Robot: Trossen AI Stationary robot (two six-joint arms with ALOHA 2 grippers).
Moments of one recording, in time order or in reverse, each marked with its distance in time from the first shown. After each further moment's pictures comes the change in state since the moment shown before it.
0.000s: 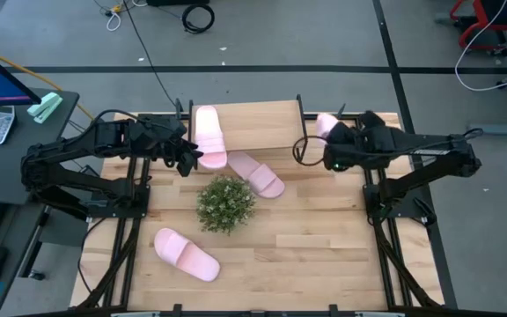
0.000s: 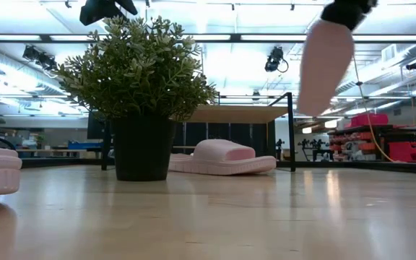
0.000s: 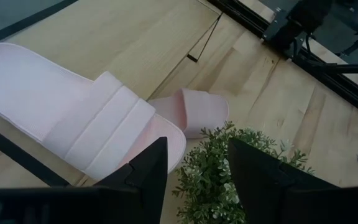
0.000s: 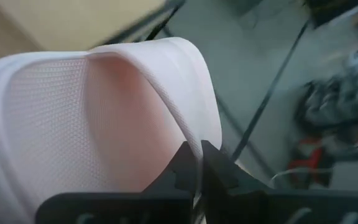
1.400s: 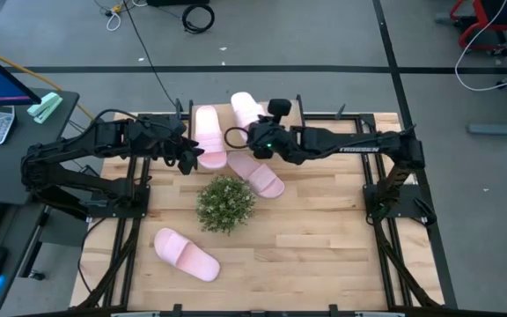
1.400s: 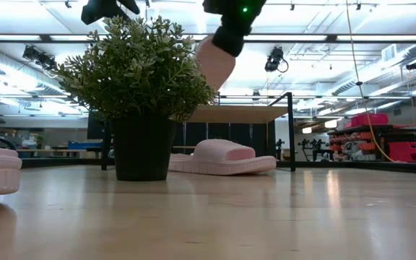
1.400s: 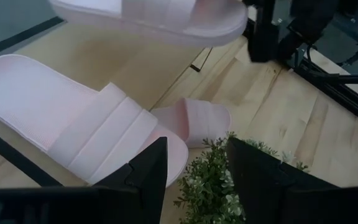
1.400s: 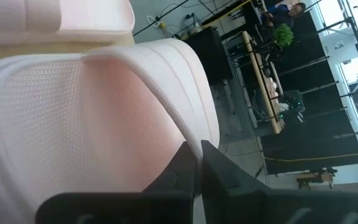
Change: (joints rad) left arm 0.000 0.000 0.000 0.029 -0.030 -0.001; right arm -0.102 0.491 0.208 1.107 -0.009 -1.081
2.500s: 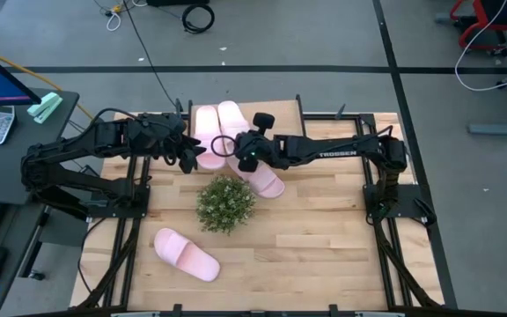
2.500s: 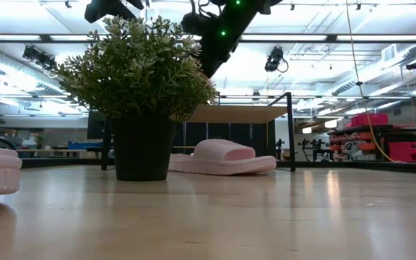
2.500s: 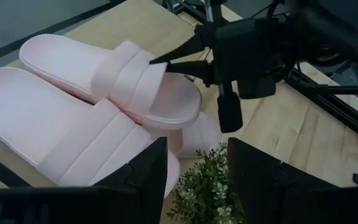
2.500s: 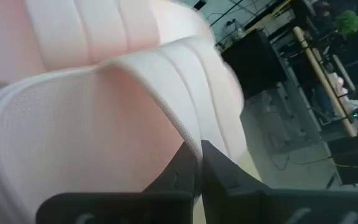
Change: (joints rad) left arm 0.000 0.000 0.000 0.046 0.000 0.001; right arm -0.001 0.149 0.000 0.094 -0.195 0.198
